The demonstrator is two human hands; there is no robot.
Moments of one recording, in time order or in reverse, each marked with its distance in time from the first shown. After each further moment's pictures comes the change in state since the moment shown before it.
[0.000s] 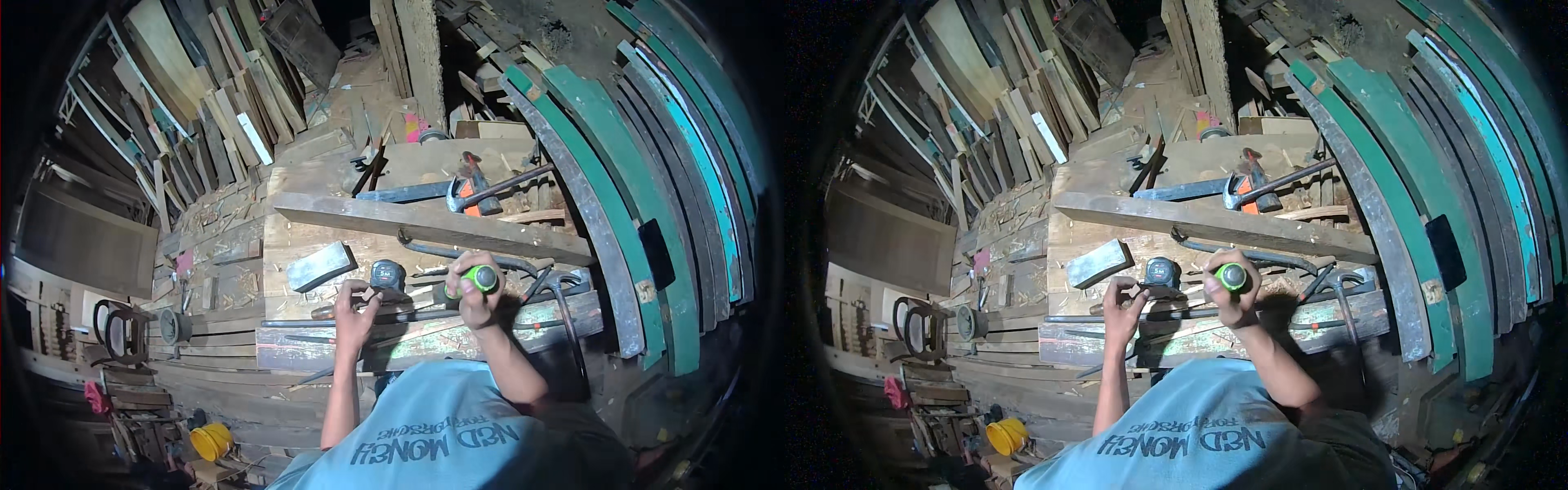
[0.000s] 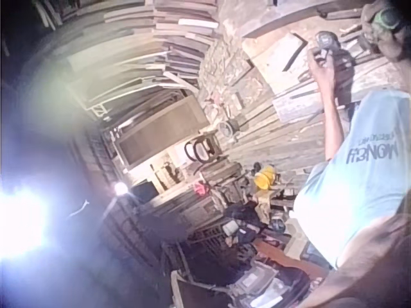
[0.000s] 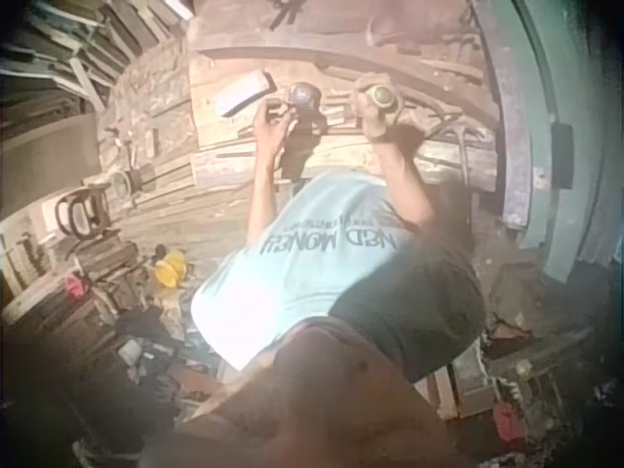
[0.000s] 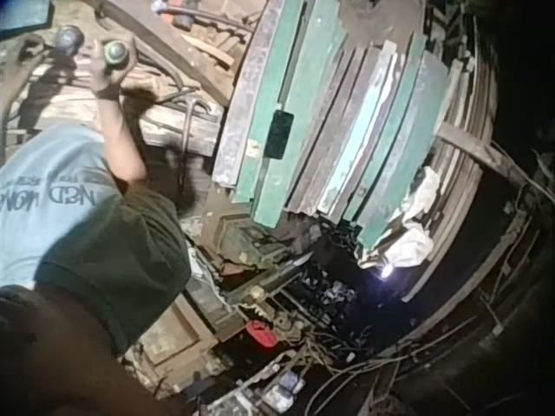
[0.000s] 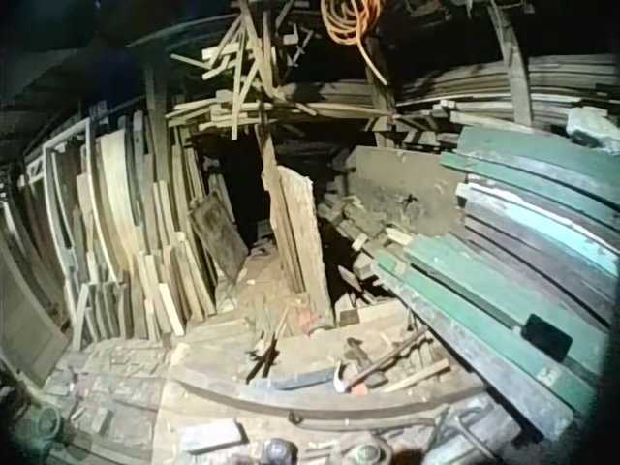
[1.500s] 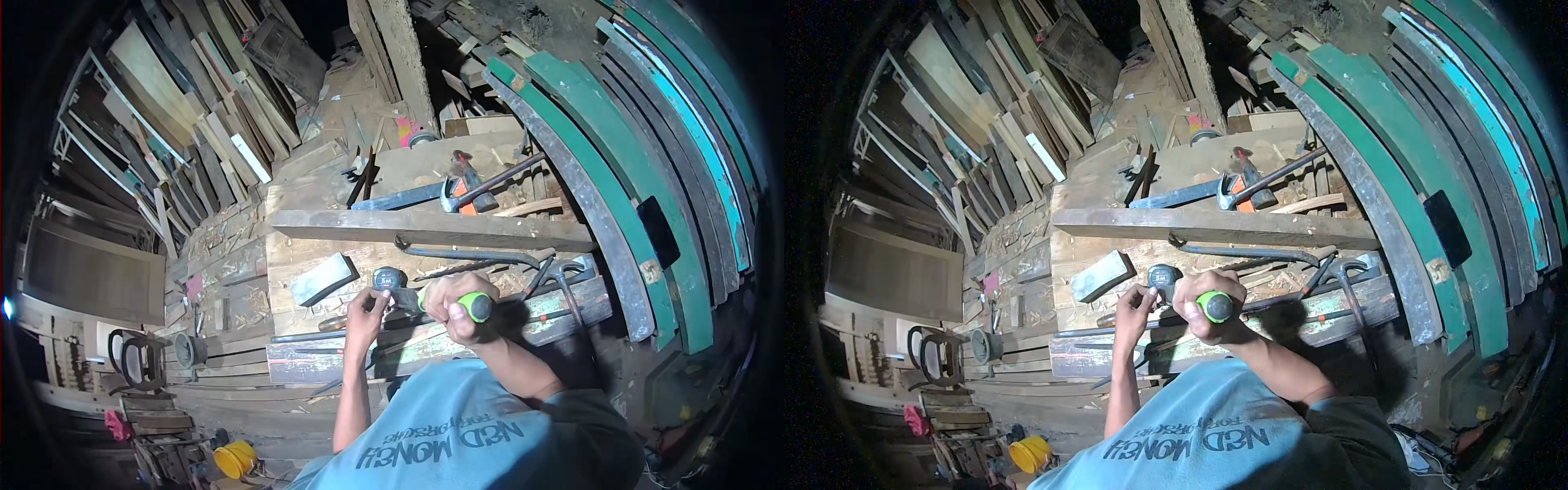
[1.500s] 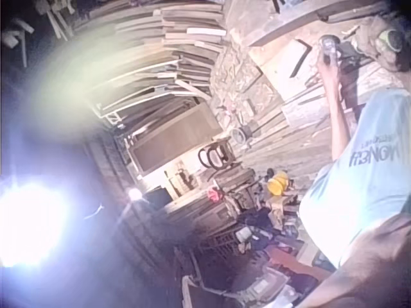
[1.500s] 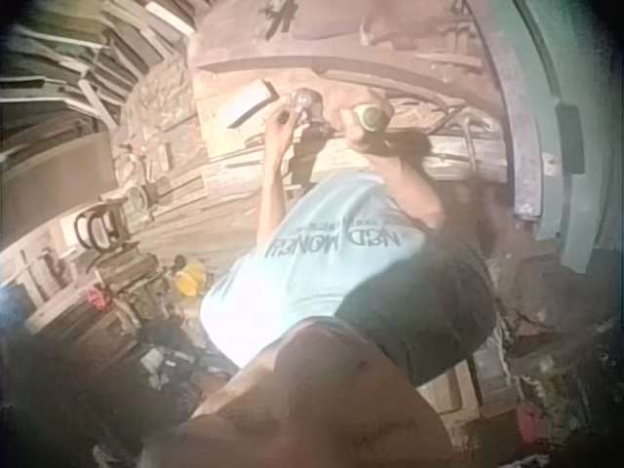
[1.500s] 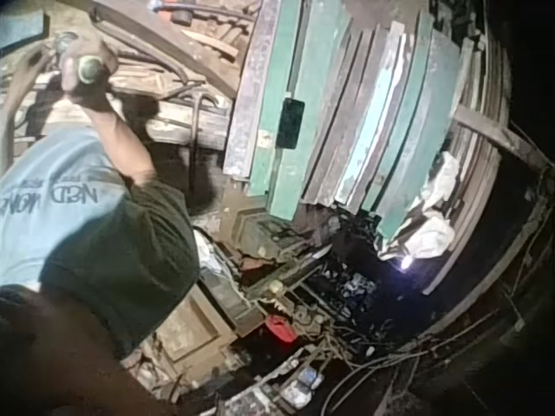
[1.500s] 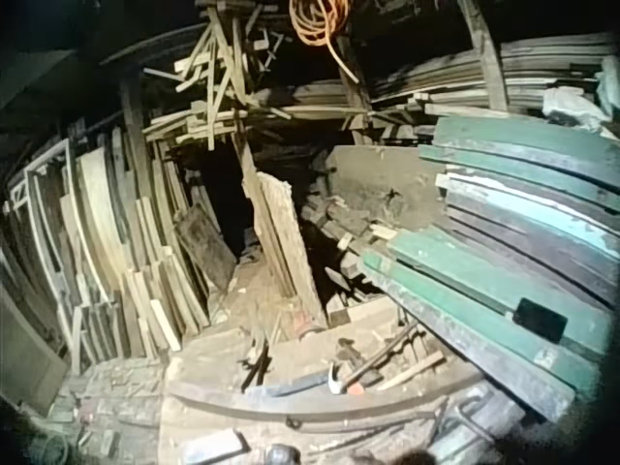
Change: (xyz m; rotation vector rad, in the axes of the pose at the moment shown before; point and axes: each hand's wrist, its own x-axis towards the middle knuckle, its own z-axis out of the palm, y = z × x) left_hand 0.014 -0.007 0.009 -0.041 -0.245 -0.203; right_hand -0.004 -0.012 0.026 0.302 -0.069 -0.166
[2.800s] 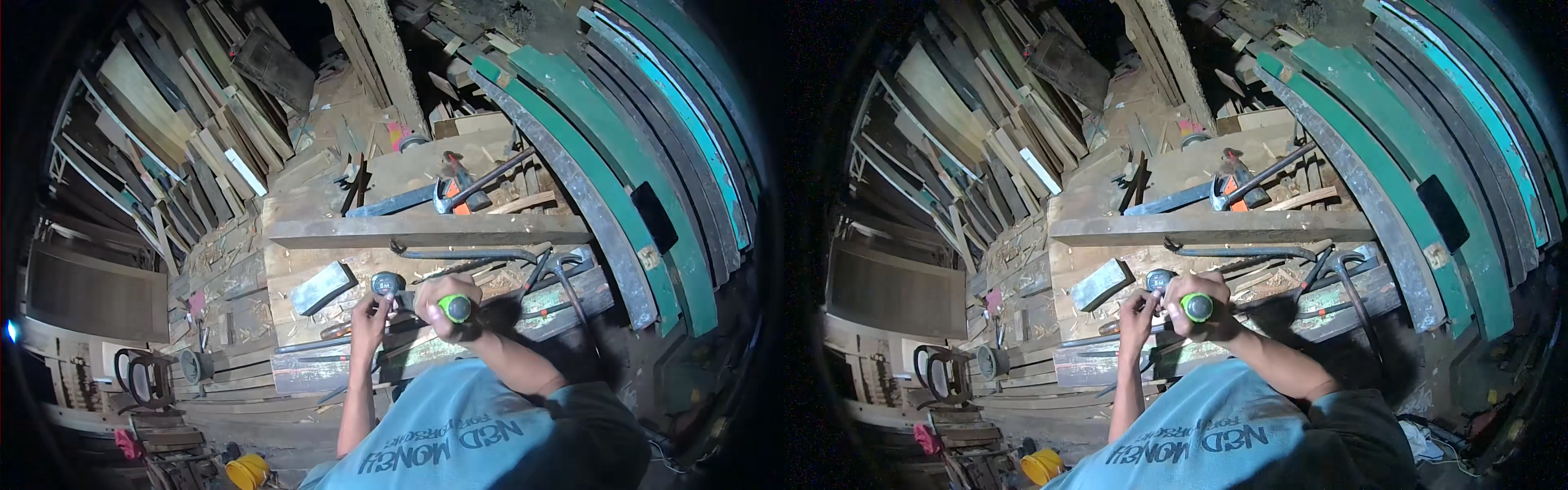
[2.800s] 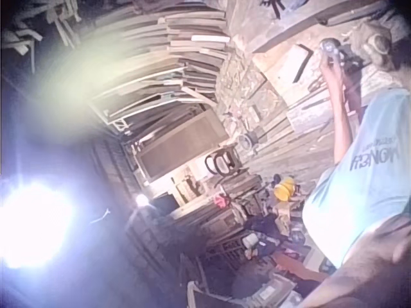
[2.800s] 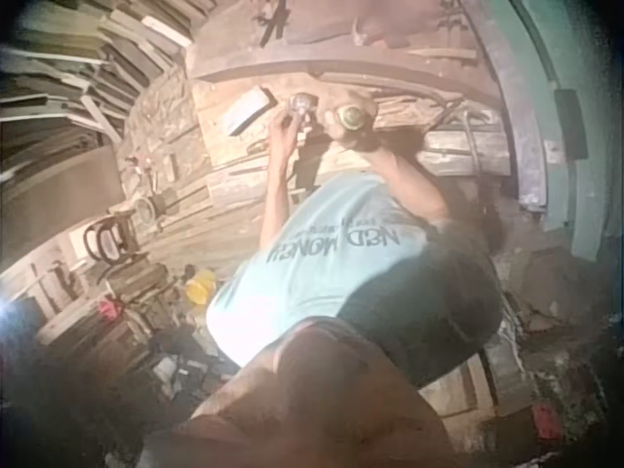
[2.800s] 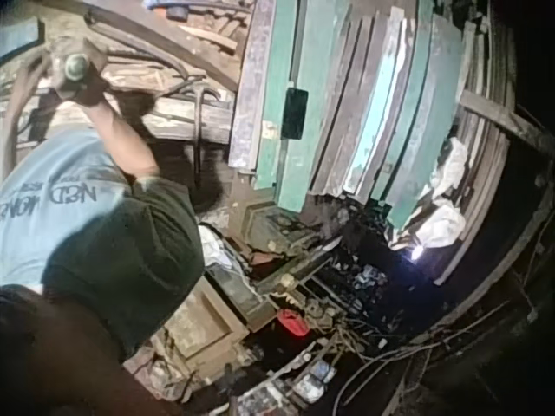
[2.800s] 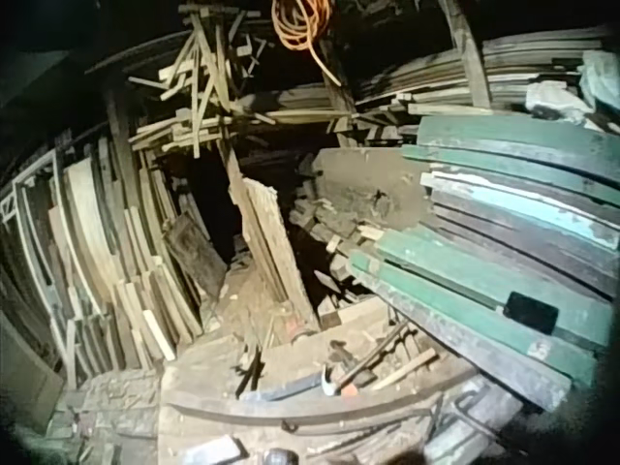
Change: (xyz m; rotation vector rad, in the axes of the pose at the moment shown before) left_hand 0.002 -0.003 0.009 0.013 0.022 0.101; right_hand 0.002 0.010 -0.008 -0.335 -0.142 -0.115
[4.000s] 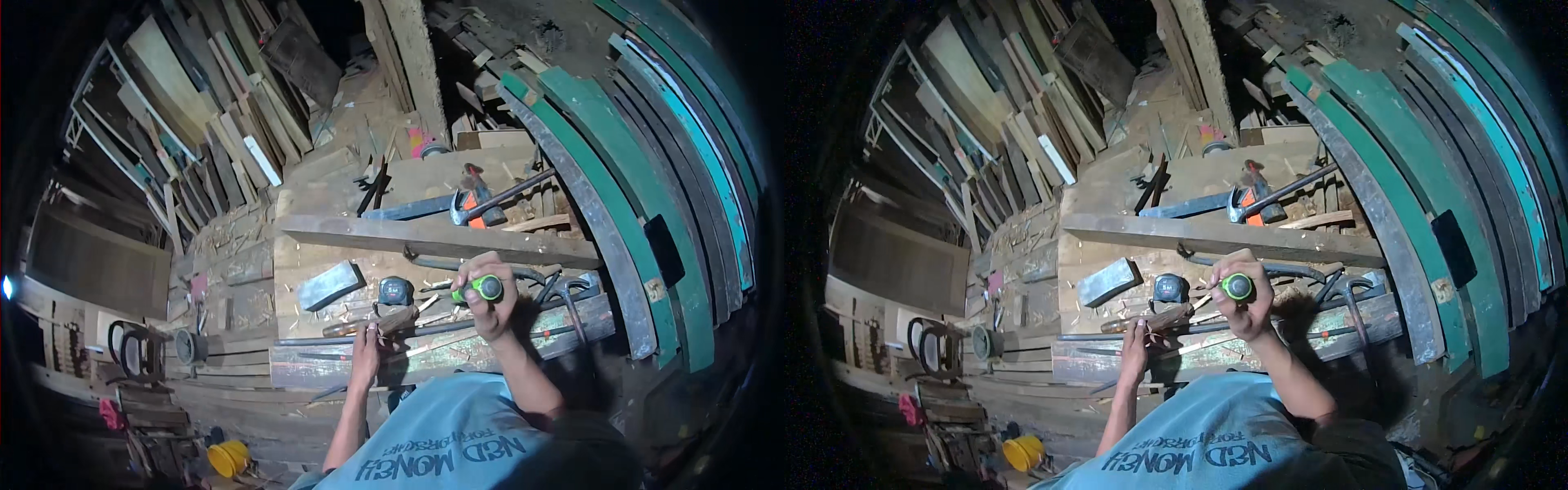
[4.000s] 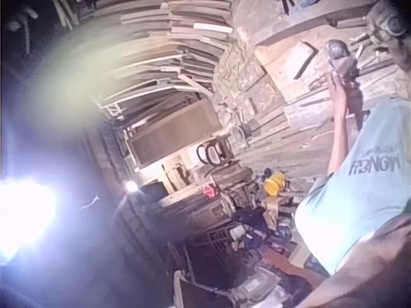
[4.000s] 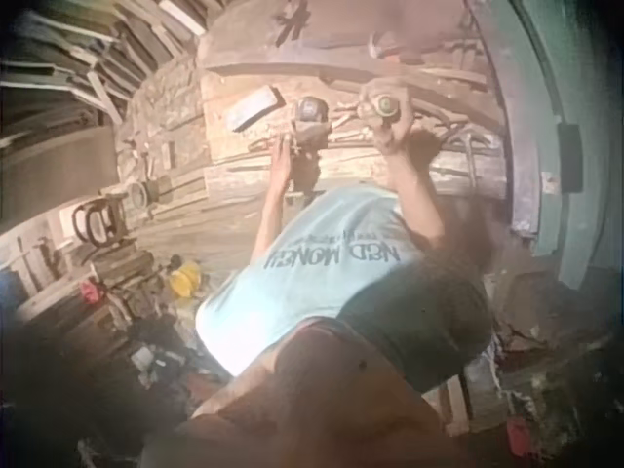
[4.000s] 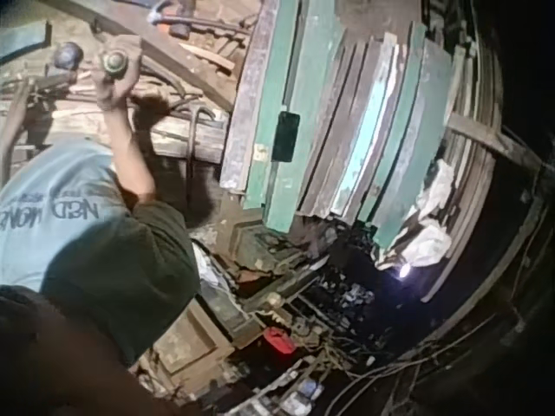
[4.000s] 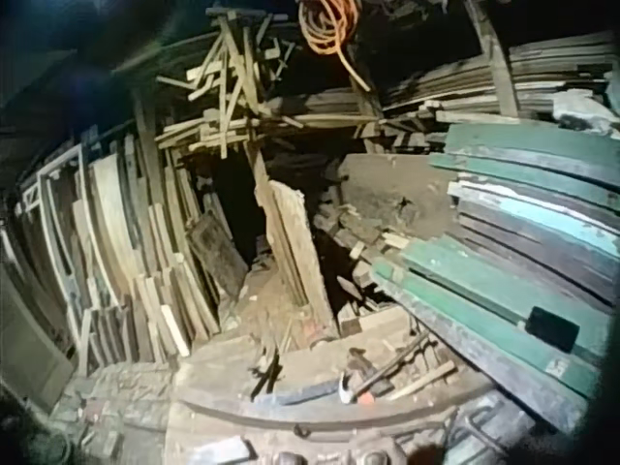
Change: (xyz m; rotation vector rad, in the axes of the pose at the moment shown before) left_hand -0.054 -0.030 -0.008 -0.172 0.153 -0.341; right_hand 0.005 0.002 -0.034 -0.044 0.096 0.052
